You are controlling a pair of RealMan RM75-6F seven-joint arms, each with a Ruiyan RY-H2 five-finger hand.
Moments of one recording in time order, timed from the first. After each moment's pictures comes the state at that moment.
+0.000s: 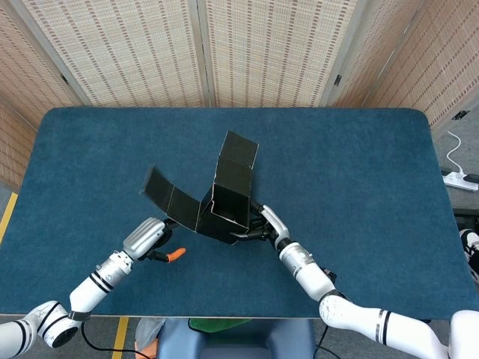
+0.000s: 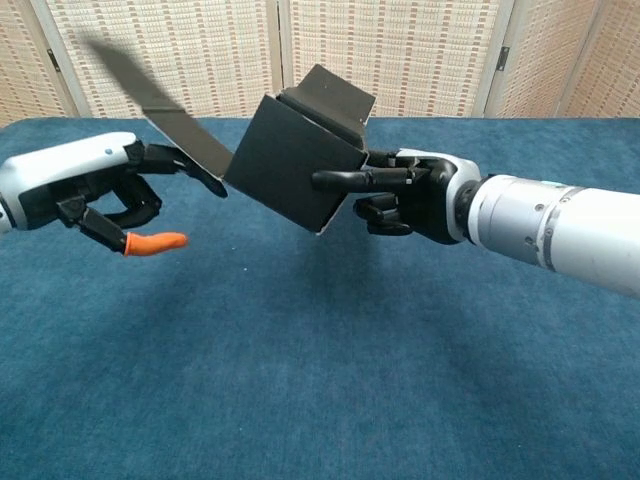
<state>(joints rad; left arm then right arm) -0.63 -1.43 -0.04 -1.40 1.64 1.11 -0.58 0.58 -1.71 0.51 -1.62 -0.89 0.59 0.51</state>
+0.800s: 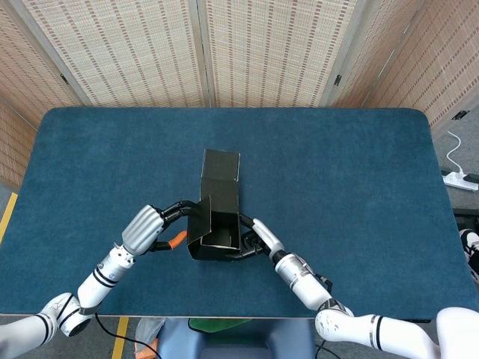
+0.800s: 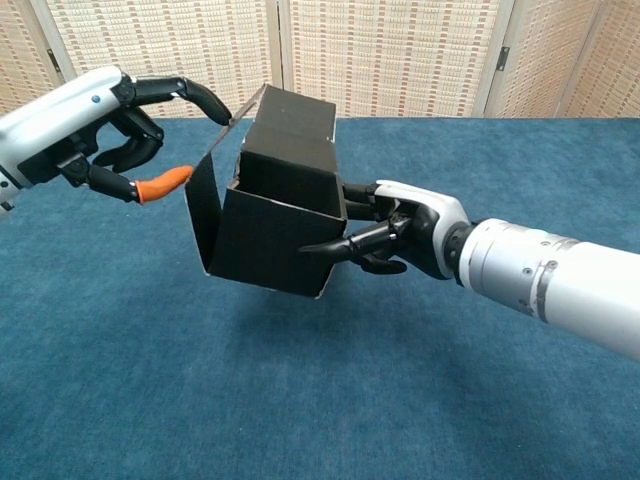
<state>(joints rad) -0.64 -1.60 -0.08 -1.11 1.77 1.42 -0.46 0.61 -1.75 0.36 -1.54 -1.09 0.67 0.47</state>
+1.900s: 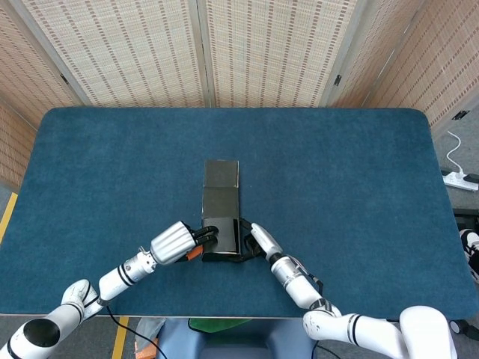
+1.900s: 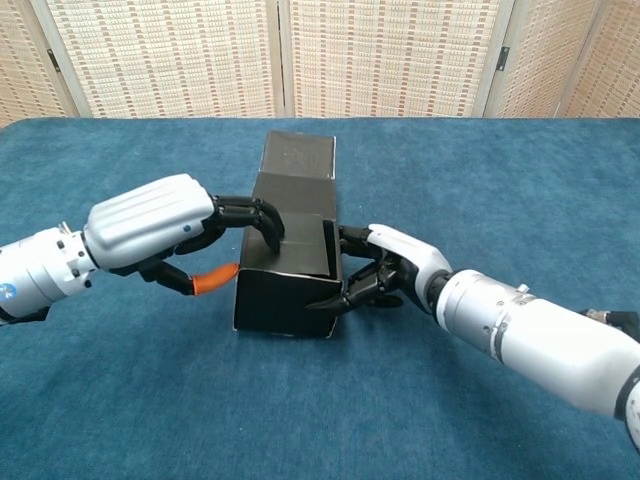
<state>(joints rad) -0.74 -1.90 0.10 -0.51 1.88 1.47 -0.45 0.66 -1.92 0.27 -1.22 -1.21 0.74 0.50</state>
